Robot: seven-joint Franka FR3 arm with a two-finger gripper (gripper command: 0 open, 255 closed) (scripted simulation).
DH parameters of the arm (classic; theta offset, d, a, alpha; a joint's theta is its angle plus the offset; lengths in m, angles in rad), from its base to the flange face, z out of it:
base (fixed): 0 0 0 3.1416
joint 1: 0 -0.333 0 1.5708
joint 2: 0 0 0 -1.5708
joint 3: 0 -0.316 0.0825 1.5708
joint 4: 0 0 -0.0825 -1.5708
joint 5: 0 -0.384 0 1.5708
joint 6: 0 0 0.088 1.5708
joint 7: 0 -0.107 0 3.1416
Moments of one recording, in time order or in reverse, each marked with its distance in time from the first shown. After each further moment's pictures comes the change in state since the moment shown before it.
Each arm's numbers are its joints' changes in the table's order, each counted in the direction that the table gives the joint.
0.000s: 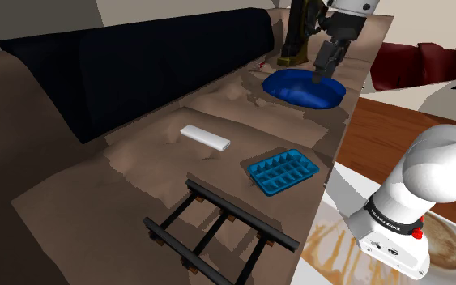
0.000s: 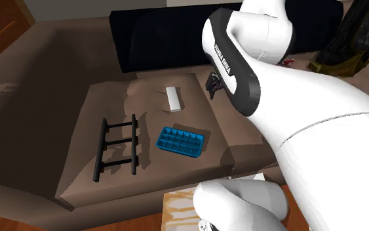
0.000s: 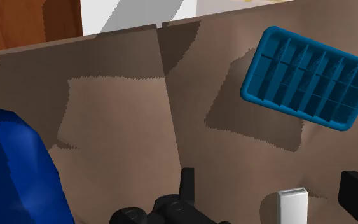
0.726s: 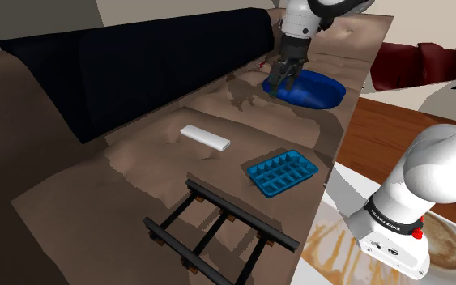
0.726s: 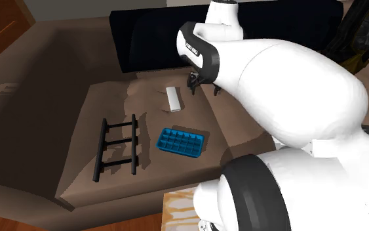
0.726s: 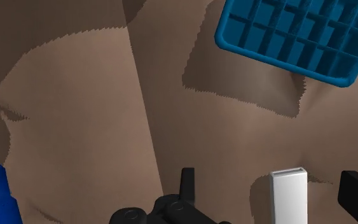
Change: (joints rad) arm -0.032 0.301 -0.119 -0.073 -0.038 -0.204 -0.113
